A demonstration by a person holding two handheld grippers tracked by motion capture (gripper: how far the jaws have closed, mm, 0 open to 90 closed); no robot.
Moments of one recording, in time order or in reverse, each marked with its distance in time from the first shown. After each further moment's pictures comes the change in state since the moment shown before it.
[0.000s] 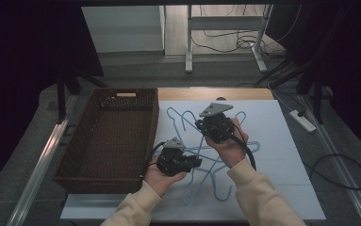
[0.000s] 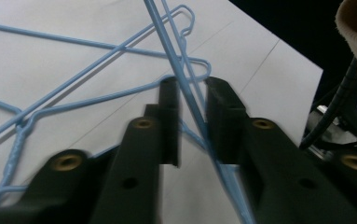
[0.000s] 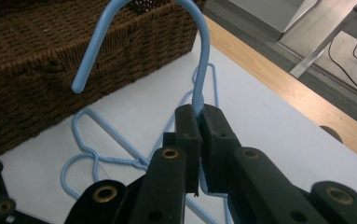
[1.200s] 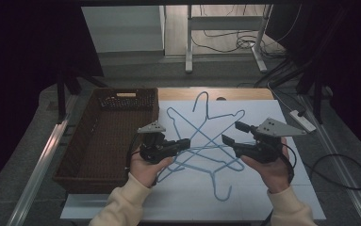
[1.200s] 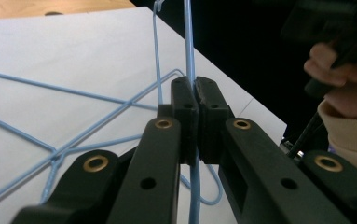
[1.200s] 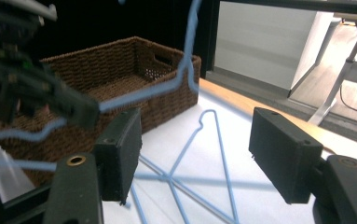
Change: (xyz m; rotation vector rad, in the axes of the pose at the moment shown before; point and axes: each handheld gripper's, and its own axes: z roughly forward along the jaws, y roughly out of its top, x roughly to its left) left arm 0.003 0.030 -0.064 -0.180 -0.030 -0.069; right arm -0.025 -0.065 -0.104 -0.354 0.090 0.156
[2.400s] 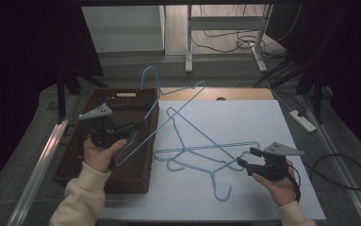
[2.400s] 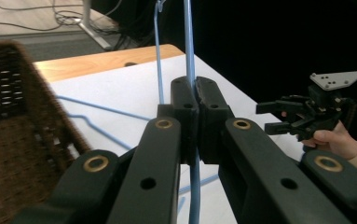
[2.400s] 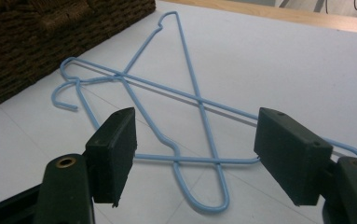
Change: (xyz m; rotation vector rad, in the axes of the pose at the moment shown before) left arm 0.057 0.015 -0.105 -0.142 0.128 0.032; right arm -0.044 -0.112 -0.004 0.199 -0.097 0.150
